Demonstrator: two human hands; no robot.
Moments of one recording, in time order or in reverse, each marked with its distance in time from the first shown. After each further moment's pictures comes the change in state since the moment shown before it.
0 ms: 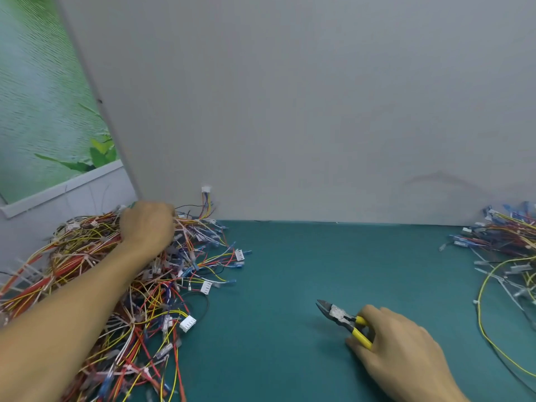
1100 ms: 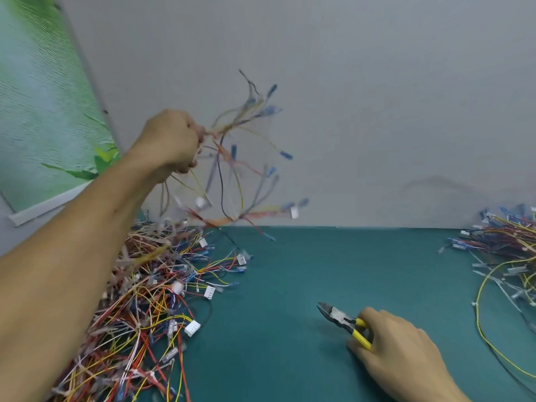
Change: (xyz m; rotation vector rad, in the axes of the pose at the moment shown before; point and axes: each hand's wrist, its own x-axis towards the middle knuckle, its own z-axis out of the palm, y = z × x) left_hand 0.031 0.029 -0.160 -0.891 0.086 -0.027; right_hand 0.000 -0.002 -0.005 0.050 -0.016 -0.012
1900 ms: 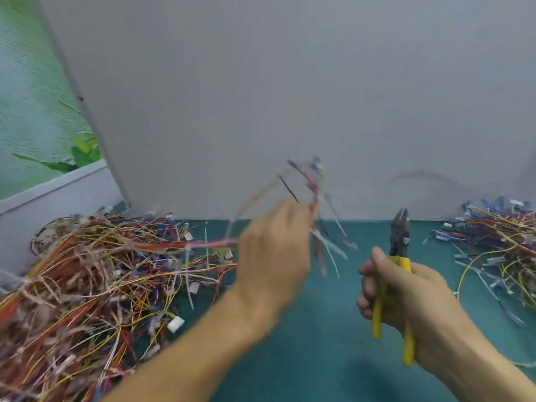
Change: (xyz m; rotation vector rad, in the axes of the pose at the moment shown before) left_hand -0.159 0.042 0.117 0.162 0.320 0.627; right_hand 0.012 -0.010 -0.062 1.454 0.000 0.312
